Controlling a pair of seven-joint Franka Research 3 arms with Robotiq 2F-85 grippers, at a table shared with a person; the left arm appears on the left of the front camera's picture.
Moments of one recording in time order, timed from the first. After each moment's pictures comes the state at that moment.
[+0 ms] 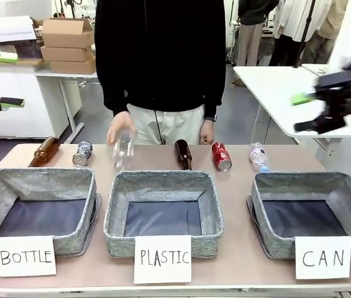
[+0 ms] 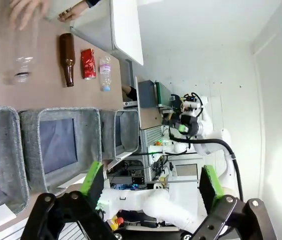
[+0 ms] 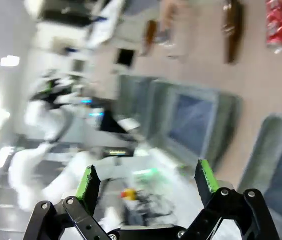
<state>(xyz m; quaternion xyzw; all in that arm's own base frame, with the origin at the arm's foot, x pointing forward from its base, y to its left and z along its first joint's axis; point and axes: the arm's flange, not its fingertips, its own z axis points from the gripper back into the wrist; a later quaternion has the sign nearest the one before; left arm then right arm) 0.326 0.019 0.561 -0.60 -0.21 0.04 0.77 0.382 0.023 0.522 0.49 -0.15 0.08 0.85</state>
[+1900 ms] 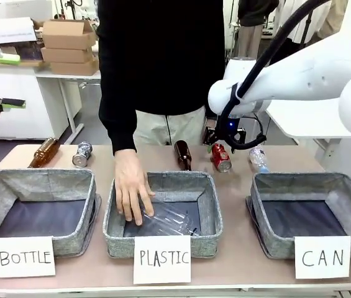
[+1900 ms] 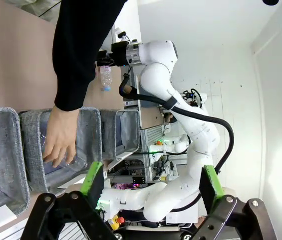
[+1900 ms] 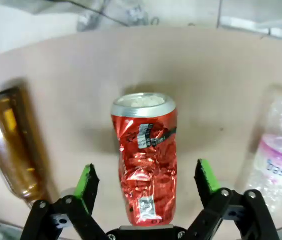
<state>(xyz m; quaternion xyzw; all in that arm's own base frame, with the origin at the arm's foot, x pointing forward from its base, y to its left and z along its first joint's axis) 0.327 0.018 0.562 -0.60 -0.21 0.04 0.77 0.680 0.201 0.326 0.02 -0.02 0.00 1.00</state>
